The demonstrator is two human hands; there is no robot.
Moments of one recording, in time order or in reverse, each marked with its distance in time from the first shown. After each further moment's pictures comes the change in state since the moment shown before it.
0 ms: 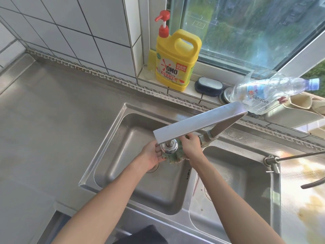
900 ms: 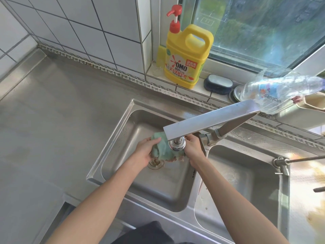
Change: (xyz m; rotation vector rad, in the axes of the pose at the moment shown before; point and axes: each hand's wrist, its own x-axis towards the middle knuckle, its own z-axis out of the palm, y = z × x) left_hand 0.013 0.002 -0.048 -0.009 0.145 0.122; right_hand -0.003 0.015 0.021 0.182 -0.149 0.023
